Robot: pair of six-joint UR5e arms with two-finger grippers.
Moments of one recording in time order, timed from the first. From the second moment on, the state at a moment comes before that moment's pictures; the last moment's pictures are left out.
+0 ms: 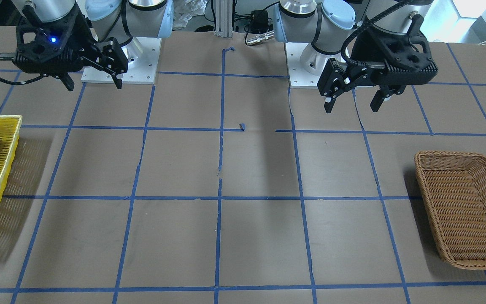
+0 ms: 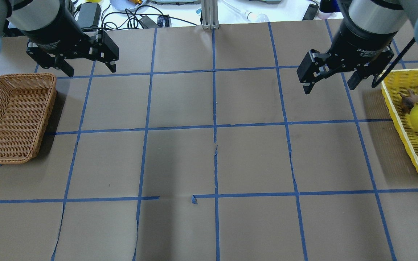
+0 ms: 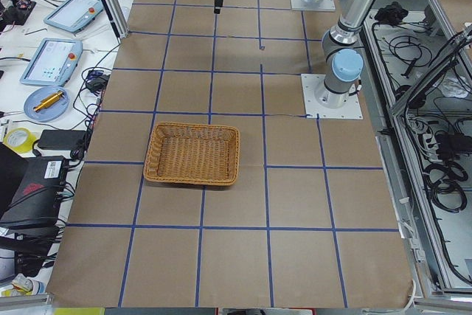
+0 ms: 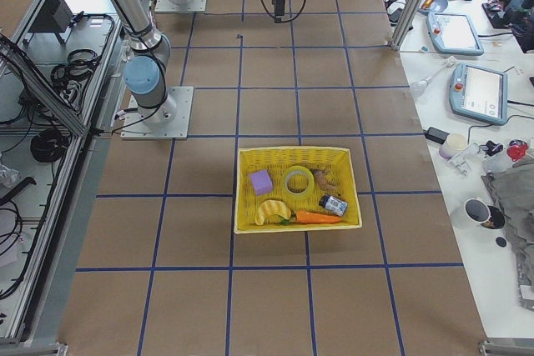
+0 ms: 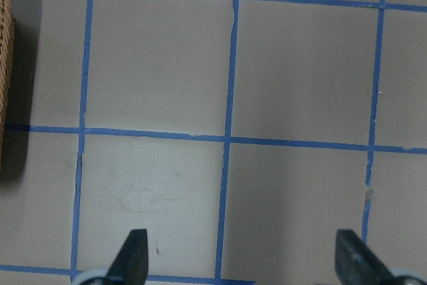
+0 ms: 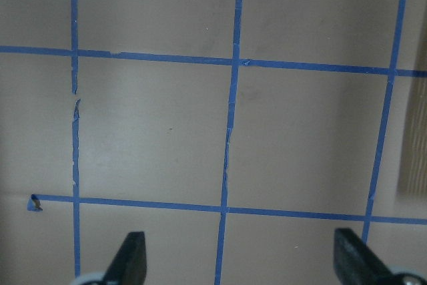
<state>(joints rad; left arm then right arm) -1.56 -1.55 -1.54 -1.49 1.56 -0.06 1.56 -1.64 1.57 -1.48 -1.55 -0.08</state>
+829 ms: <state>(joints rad) -1.56 -1.54 -1.55 -1.48 1.57 -0.06 1.56 -1.64 1.57 -1.48 -1.55 -0.08</state>
